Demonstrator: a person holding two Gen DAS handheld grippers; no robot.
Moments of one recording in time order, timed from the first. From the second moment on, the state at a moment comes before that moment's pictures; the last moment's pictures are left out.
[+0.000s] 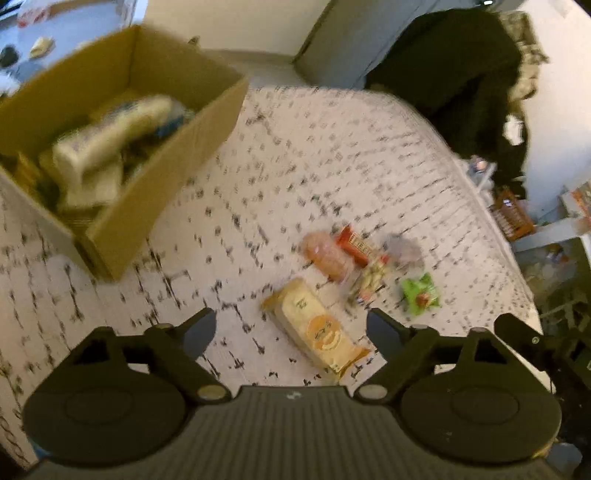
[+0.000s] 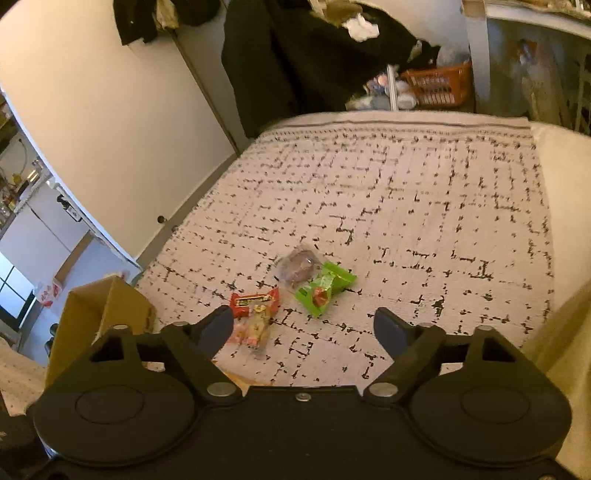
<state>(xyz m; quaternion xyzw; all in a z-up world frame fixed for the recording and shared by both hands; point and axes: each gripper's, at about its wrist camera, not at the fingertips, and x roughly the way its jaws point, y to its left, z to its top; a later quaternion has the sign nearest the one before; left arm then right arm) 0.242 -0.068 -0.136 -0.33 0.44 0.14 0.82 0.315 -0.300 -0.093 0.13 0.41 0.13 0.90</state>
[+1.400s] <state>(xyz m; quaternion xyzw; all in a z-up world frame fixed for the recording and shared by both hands) 0.260 -0.067 -0.141 -0.28 0.45 0.21 0.82 0.382 -0.248 -0.163 0.00 0.44 0.11 0.89</state>
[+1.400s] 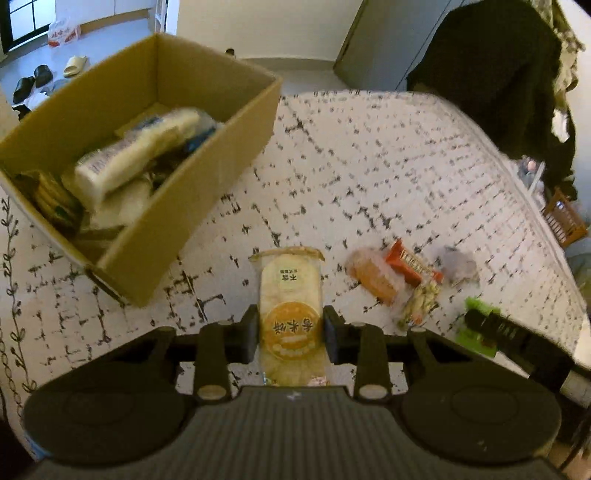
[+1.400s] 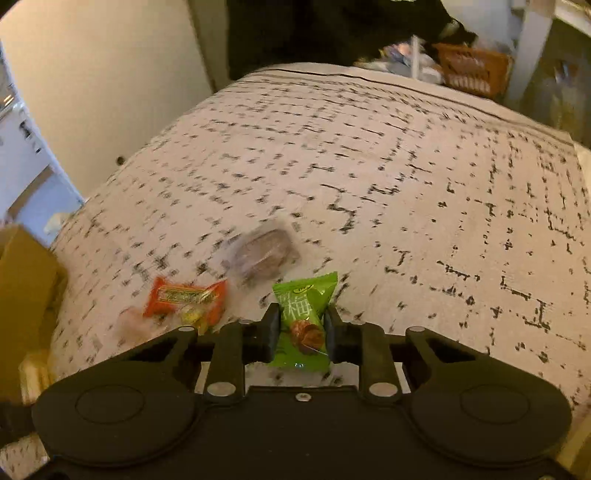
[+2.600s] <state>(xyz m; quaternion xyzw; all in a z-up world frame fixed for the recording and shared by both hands) 0.158 0.028 -0.031 -0.32 0.33 0.20 0.86 0.254 -0.151 -0.022 0.06 0.32 0.22 0.92</state>
